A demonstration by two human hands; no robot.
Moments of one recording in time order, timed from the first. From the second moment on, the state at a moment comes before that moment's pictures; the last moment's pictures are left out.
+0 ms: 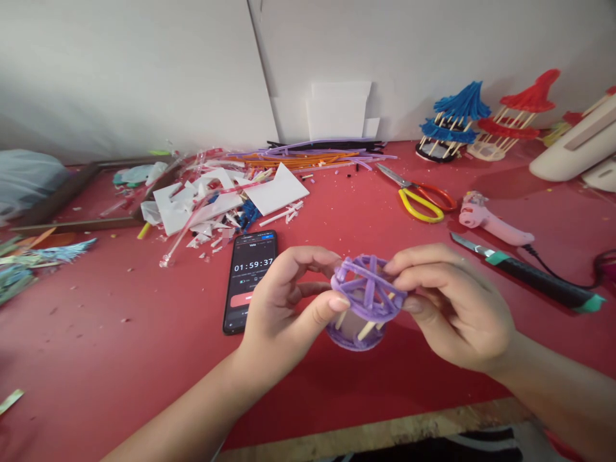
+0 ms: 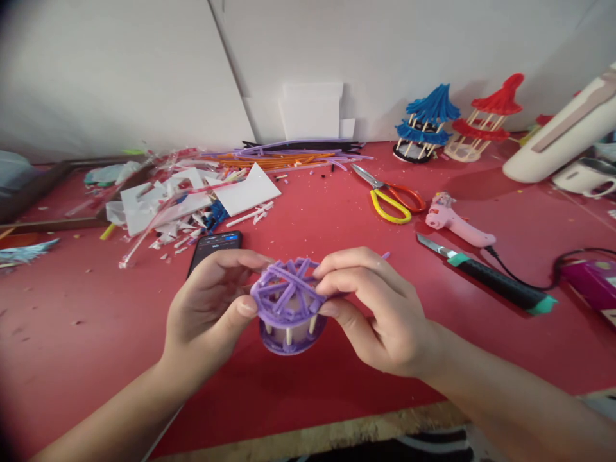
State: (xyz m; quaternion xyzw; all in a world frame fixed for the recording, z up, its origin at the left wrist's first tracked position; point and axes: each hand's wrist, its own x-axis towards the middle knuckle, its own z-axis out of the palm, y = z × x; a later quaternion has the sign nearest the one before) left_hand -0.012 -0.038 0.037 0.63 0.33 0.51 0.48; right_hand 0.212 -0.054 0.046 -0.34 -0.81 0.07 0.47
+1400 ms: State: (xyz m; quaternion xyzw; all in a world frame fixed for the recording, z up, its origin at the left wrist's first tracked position) left_hand -0.011 -0.032 0.041 0.52 0.27 0.45 0.68; right_hand 0.215 -0.055 0.045 -0.33 -0.80 0.07 0.49
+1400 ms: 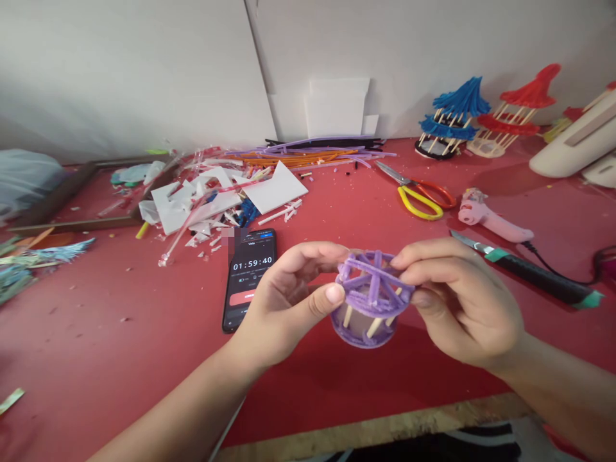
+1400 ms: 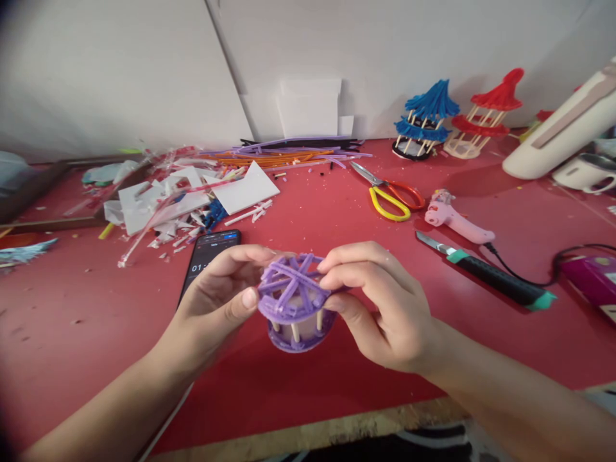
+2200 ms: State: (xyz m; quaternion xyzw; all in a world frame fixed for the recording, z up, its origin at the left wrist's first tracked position) left_hand -0.010 -0.028 0.040 0.48 0.41 0.54 0.56; right_hand 0.215 -0.054 0.043 -0.35 -0.80 0.05 0.49
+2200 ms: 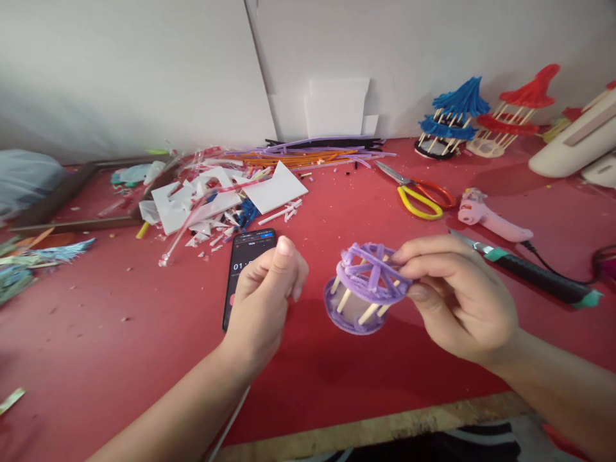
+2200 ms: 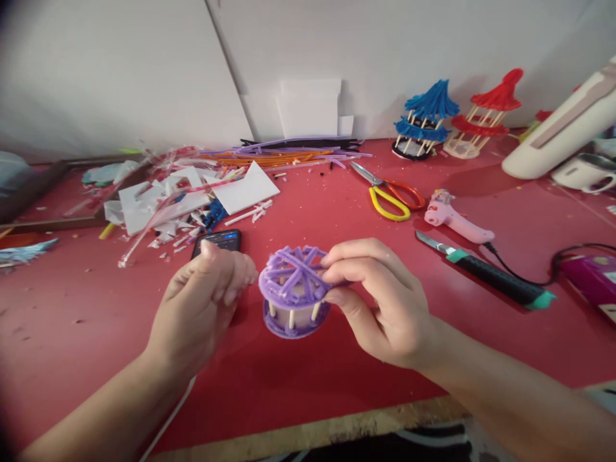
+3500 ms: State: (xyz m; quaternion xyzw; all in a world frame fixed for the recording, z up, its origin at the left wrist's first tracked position) left_hand -0.017 -0.025 0.044 0.51 0.42 0.58 0.48; right_hand 0.214 -0.051 0.042 -0.34 -0.81 0.01 0.47
